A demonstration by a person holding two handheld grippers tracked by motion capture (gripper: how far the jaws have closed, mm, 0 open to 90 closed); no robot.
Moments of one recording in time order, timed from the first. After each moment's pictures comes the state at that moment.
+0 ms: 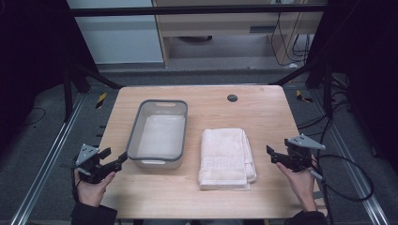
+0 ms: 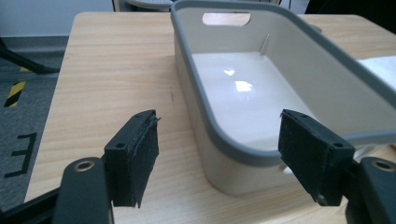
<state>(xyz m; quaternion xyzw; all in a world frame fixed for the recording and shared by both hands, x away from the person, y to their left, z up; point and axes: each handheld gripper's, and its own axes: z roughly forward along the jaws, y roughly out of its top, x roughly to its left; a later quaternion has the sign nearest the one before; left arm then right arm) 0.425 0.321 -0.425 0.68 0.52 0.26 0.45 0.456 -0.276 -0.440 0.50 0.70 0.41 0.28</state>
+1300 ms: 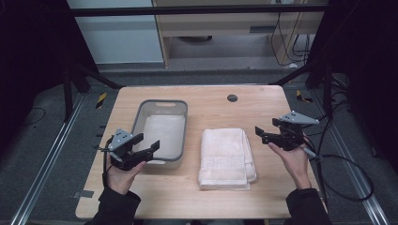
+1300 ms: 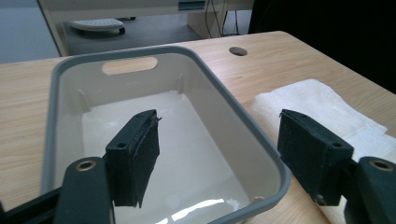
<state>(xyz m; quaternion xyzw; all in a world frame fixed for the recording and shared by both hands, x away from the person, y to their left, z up) 0.444 0.227 -0.383 0.71 0.45 0.24 0.49 0.494 -0.247 -0.384 0.46 0.72 0.46 0.26</state>
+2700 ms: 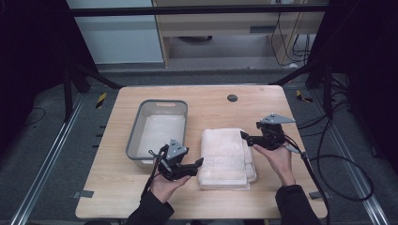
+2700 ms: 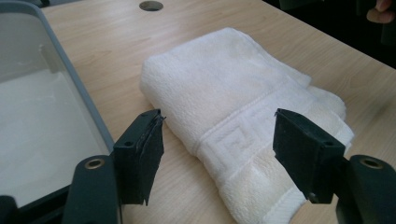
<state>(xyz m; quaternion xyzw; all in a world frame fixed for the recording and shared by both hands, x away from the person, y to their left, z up) 0.436 0.110 -0.419 0.79 0.37 0.16 0.45 0.517 -0.213 -0.416 0.44 0.75 0.44 0.22</state>
